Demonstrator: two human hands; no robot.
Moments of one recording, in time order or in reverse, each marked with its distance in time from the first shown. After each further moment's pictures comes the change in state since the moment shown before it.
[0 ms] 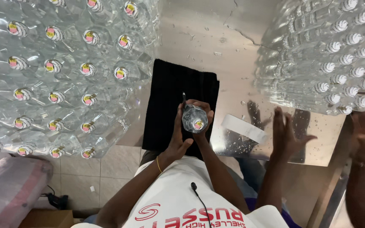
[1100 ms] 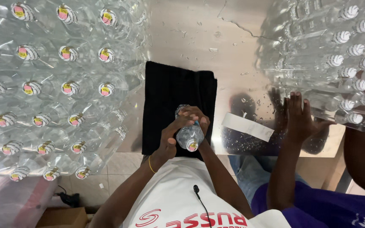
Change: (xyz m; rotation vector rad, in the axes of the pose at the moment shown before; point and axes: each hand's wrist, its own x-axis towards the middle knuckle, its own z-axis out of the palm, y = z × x) left_hand 0.050 0.023 -0.021 -0.206 -0.023 -0.017; right_hand -0.001 0.001 0.003 -0.030 0.010 -0.067
